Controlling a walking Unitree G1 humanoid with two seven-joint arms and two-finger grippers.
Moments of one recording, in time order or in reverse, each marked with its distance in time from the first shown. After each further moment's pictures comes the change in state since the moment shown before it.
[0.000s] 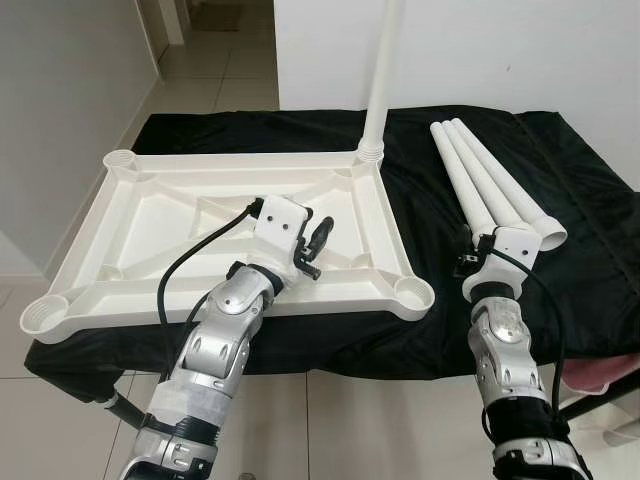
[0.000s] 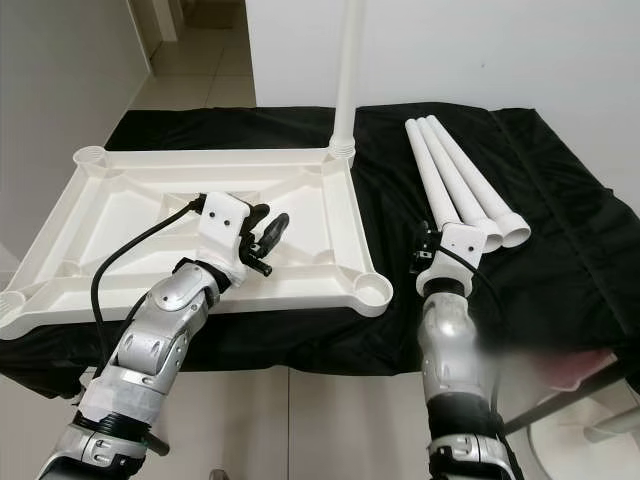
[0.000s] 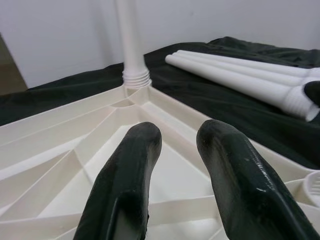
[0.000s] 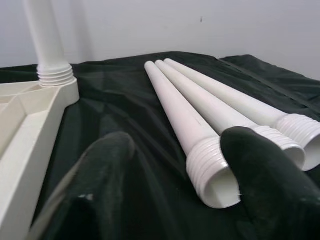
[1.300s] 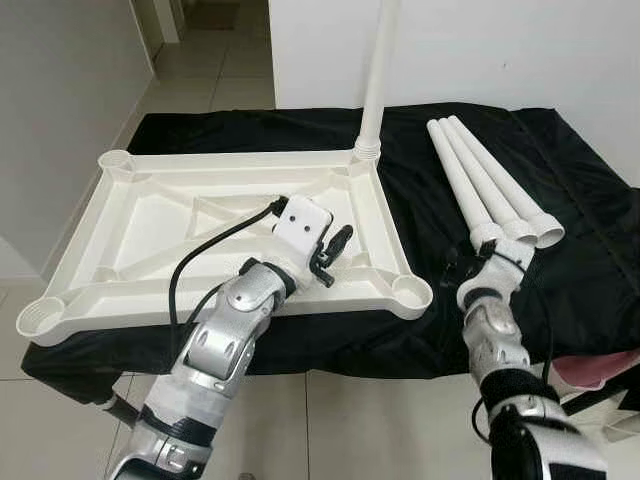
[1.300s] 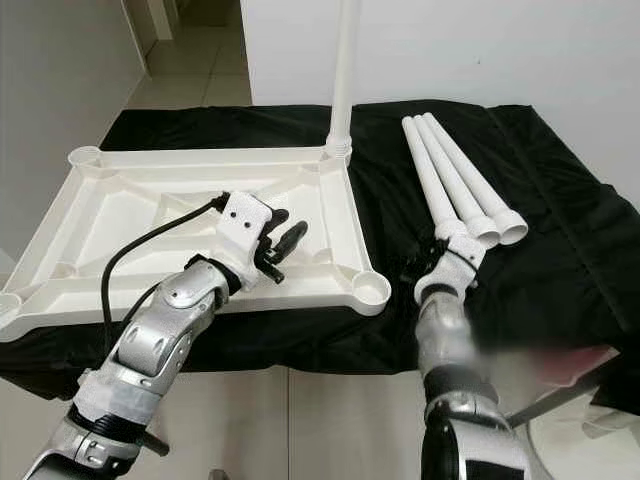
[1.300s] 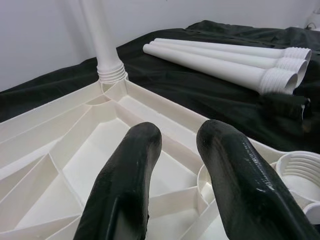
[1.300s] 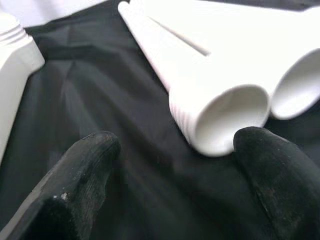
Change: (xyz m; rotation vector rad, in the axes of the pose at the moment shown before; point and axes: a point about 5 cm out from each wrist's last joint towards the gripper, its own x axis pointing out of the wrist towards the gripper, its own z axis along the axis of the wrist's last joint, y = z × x) left arm 0.001 -0.012 0.007 0.046 0.052 -0.092; right arm 0.024 -0.004 -0.033 0.167 0.195 -0.055
